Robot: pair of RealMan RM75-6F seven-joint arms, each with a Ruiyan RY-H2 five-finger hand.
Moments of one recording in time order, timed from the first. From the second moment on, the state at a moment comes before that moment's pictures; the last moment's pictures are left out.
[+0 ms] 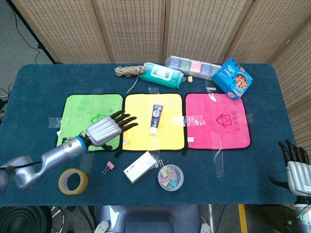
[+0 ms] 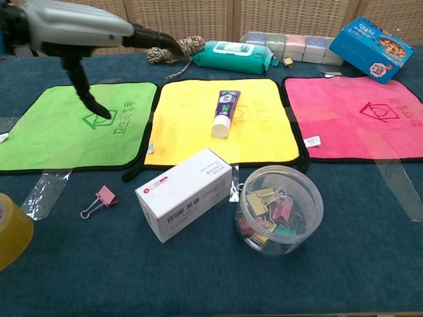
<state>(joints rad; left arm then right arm) -0.93 -1.20 -0.17 -1.52 1.71 0.66 -0.14 0.06 -1.12 0.09 -1.59 -1.34 1.40 -0.06</state>
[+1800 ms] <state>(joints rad) -1.39 -1.73 0.01 -0.83 1.59 0.36 -0.50 0.02 -1.06 0.16 -1.56 -1.24 1.41 0.05</state>
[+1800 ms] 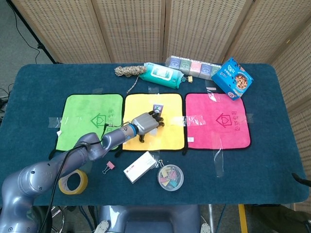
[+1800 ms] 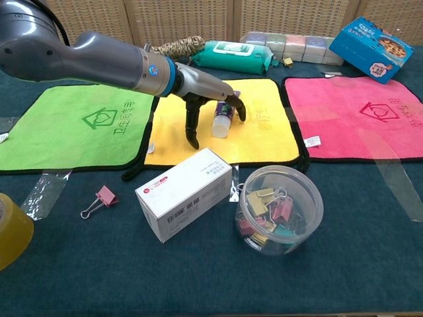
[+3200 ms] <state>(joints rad) -1.19 -1.46 0.11 -1.06 1.56 0.49 -0.39 0.03 -1.07 0.14 -1.58 -1.26 1.40 0.02</state>
